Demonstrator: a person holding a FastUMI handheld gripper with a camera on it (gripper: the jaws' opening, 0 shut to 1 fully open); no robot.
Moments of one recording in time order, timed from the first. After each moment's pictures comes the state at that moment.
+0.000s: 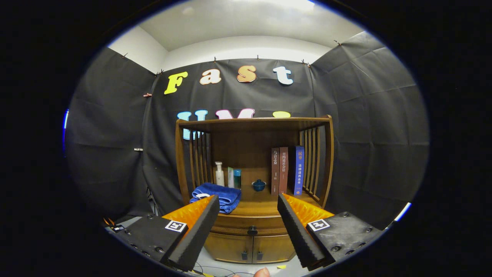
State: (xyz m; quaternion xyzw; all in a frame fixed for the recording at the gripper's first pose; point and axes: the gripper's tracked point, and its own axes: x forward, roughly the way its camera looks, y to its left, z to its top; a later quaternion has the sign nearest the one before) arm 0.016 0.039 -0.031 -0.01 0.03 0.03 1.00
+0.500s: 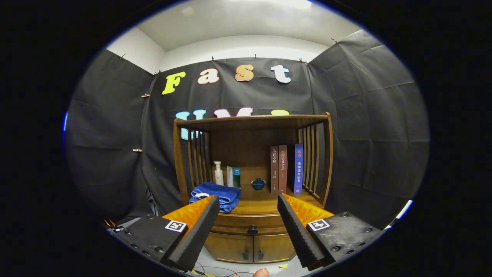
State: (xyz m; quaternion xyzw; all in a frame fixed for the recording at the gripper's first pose) arm 0.017 0.040 -0.031 0.00 0.03 0.03 1.00
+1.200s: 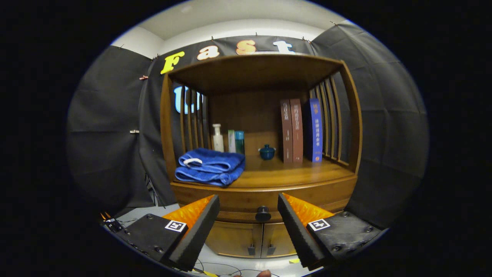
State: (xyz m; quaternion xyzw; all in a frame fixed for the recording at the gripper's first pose) arm 0.111 0.052 -0.228 0.01 0.11 0.04 0.99
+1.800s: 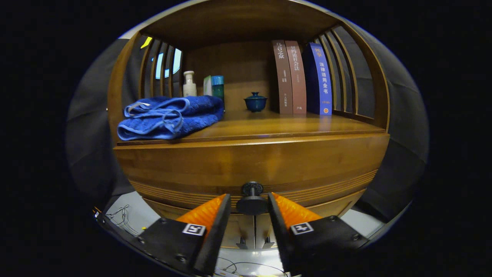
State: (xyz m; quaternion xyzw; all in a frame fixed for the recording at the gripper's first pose) arm 0.191 0.025 -0.359 0.00 0.22 -0.01 0.98
